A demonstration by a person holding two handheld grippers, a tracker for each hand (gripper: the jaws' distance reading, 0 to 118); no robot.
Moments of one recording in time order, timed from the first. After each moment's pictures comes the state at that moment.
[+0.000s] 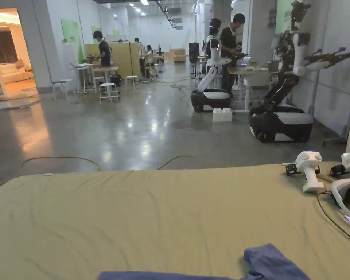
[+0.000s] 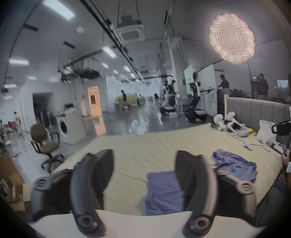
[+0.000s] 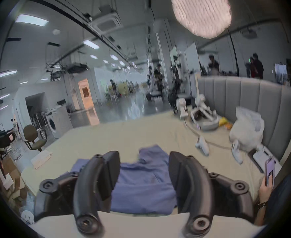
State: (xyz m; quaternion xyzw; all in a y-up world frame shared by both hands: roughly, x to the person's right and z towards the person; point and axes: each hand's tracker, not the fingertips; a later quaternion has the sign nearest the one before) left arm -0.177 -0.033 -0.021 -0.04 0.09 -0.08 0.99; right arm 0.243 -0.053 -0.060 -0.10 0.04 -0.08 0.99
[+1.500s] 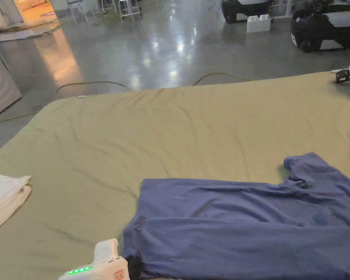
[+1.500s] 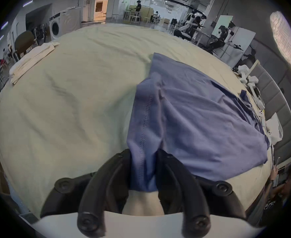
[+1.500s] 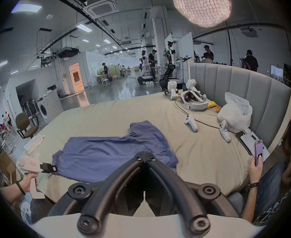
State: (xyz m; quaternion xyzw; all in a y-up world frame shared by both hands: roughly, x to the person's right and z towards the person) left arm -0.230 -0.273 -0.180 -0.46 0.05 0.15 0.87; right arm 0.240 -0.100 -0.052 -0.23 -0.01 -0.06 0.97
